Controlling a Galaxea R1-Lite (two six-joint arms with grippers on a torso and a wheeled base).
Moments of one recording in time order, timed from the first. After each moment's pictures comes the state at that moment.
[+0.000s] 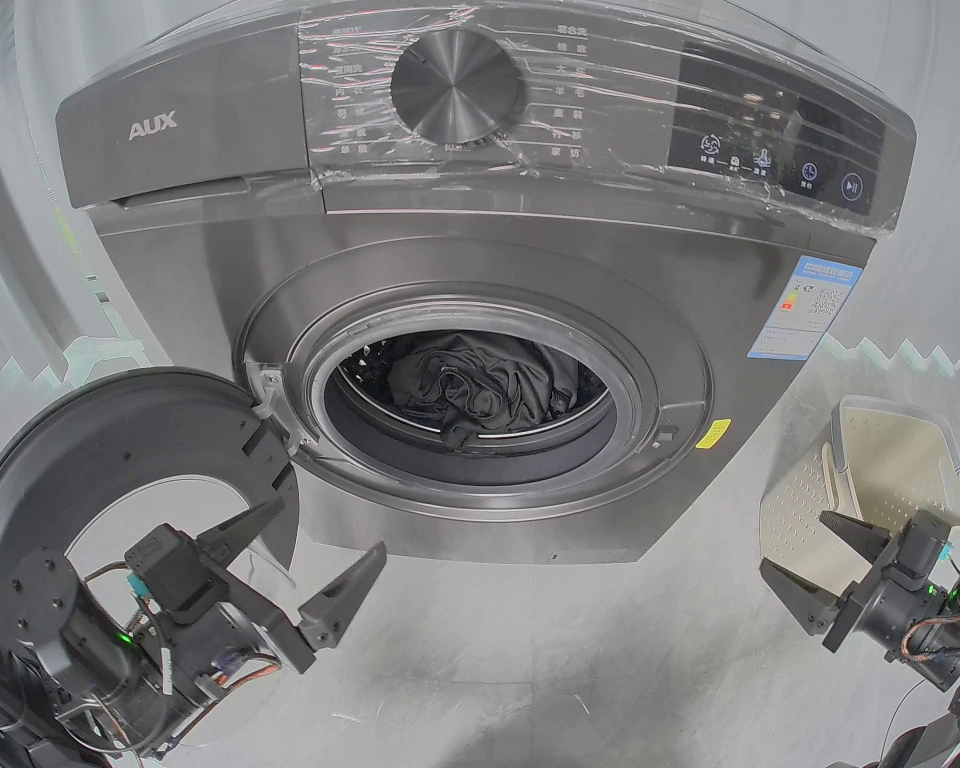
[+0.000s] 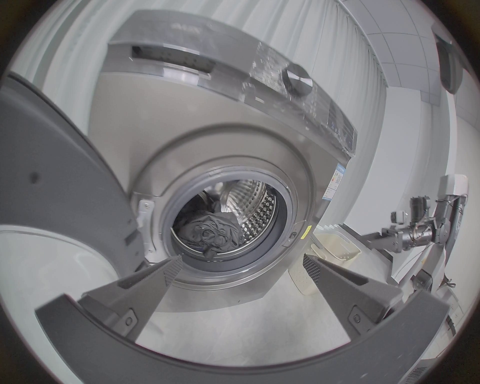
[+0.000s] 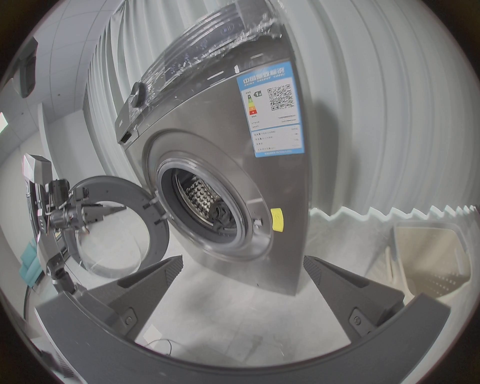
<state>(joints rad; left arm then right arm) -0.77 1.54 -0.05 -1.54 0.24 -0.12 0.53 1.20 -0.02 -1.09 -0.08 0.08</state>
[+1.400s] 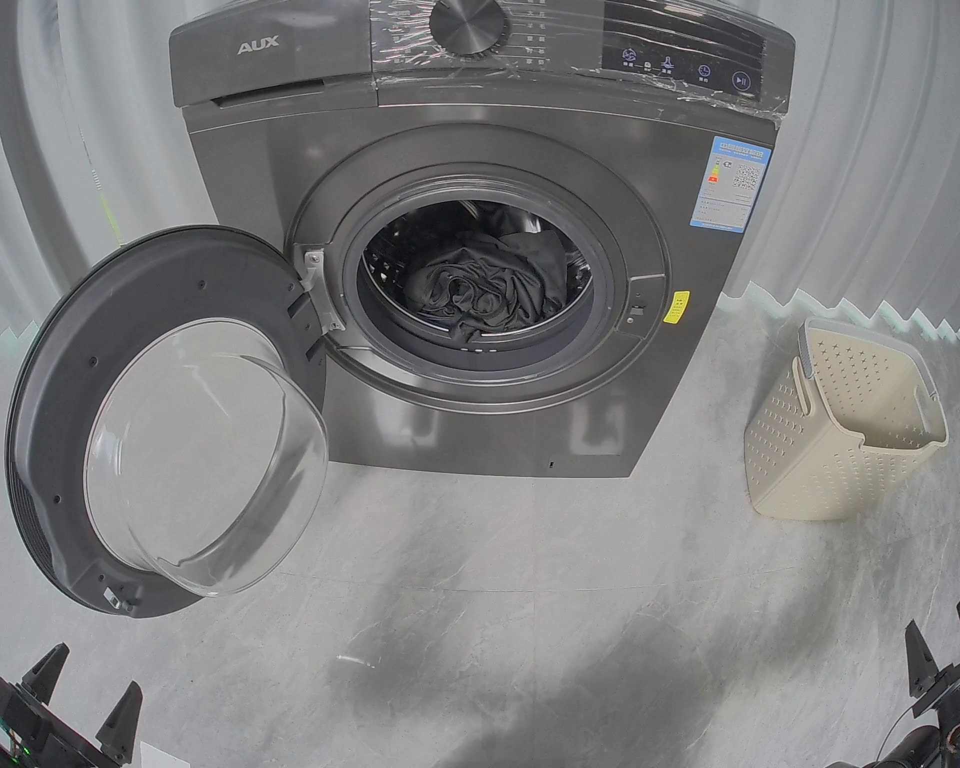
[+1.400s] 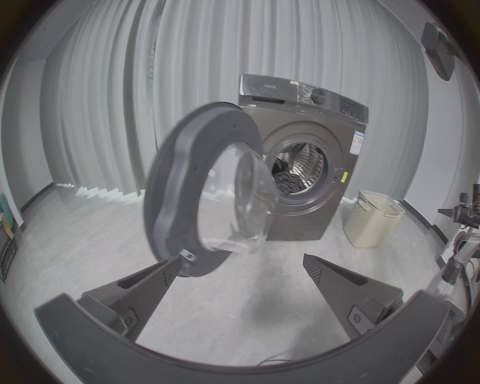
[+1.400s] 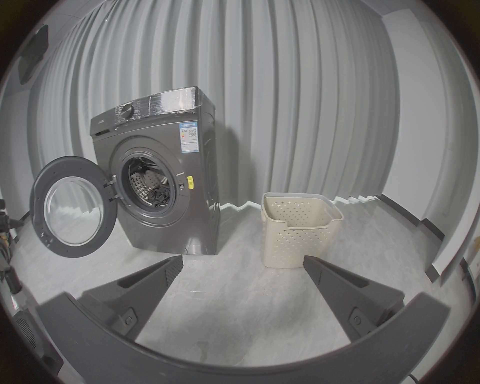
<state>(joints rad) -0.12 0.18 -0.02 -0.04 0.06 -0.05 0.15 0.11 -0.02 -0.07 -0.27 0.04</state>
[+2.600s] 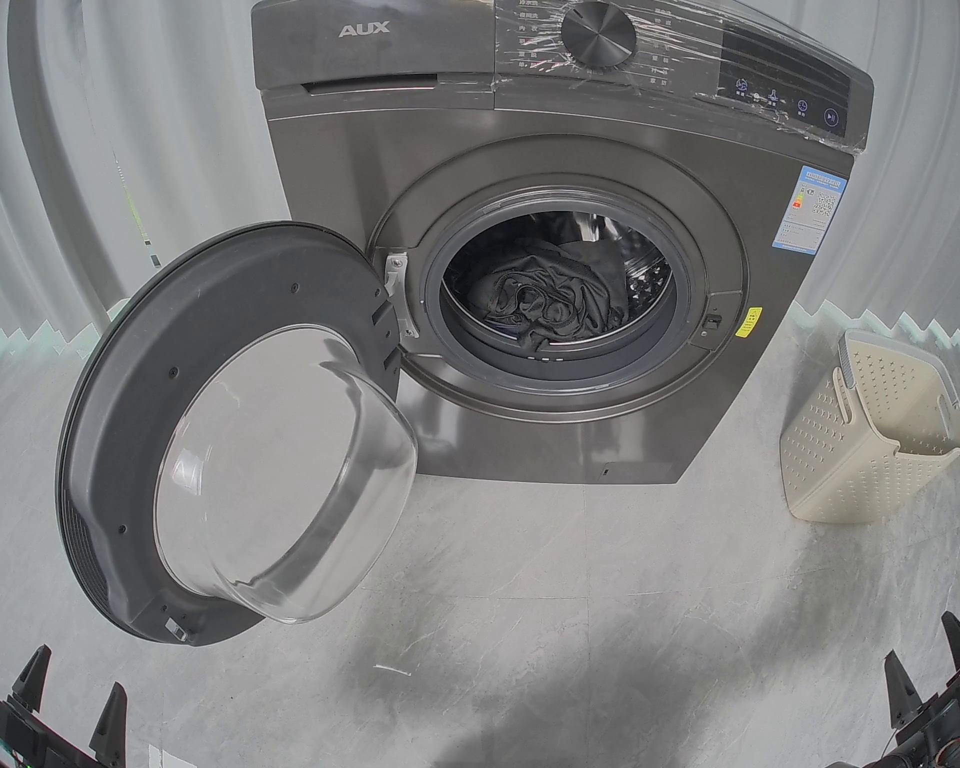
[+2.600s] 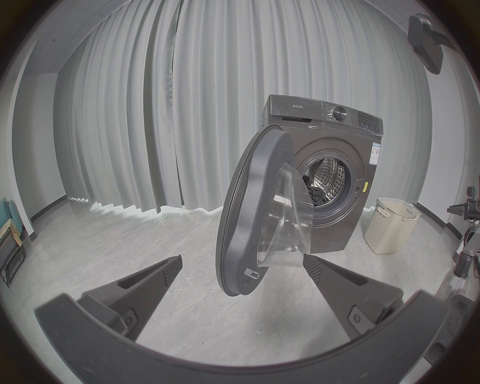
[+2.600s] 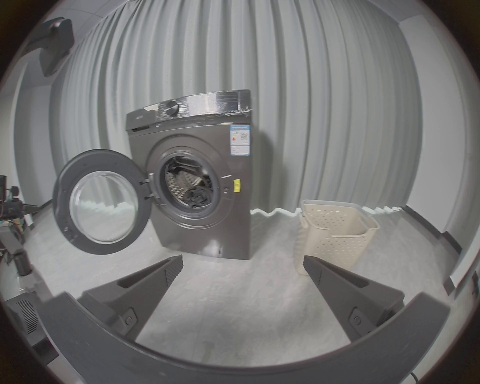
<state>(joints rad) 0.00 0.01 -0.02 0.01 0.01 -0.01 0.00 0.01 -0.02 -0.01 0.02 -0.01</state>
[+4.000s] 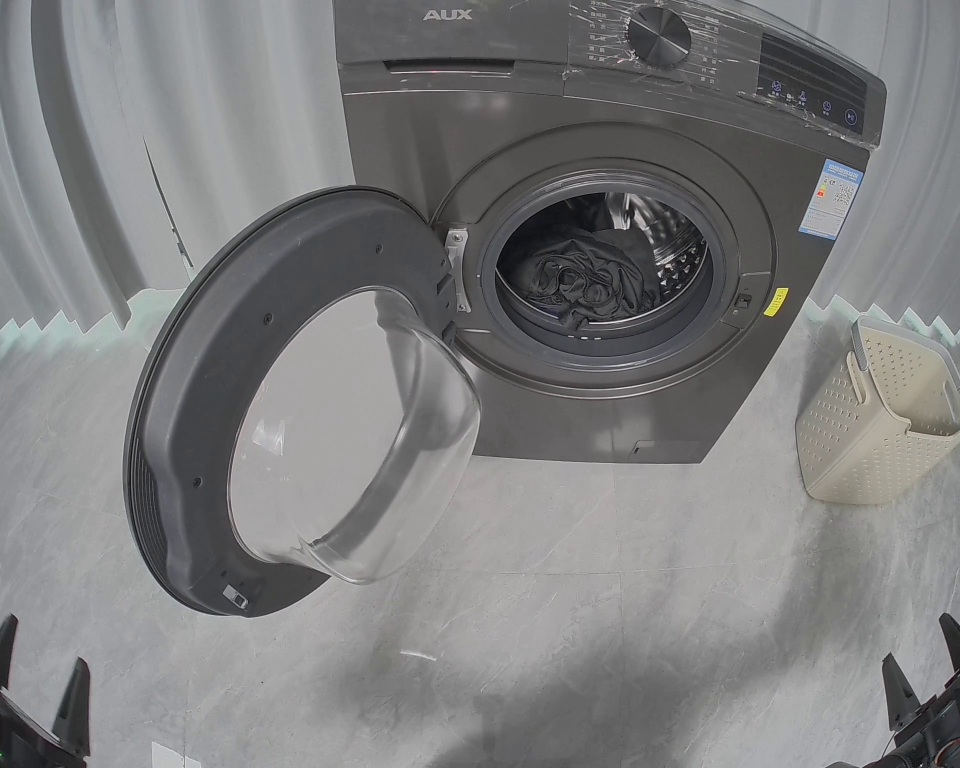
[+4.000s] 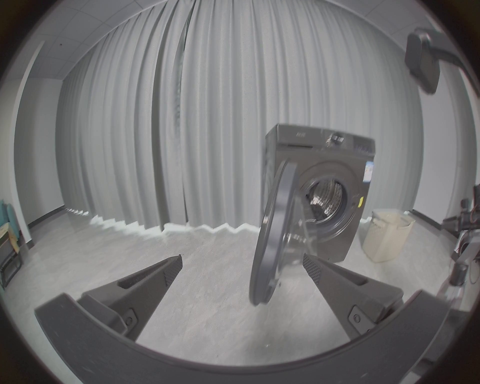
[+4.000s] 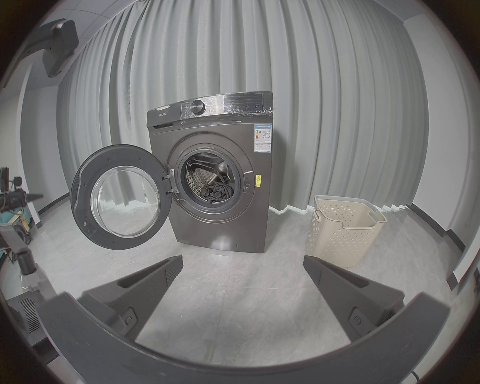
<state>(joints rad) 0.00 0.03 -0.11 -0.02 -0.01 0.01 0.00 0.01 -0.02 0.00 0.04 -0.01</state>
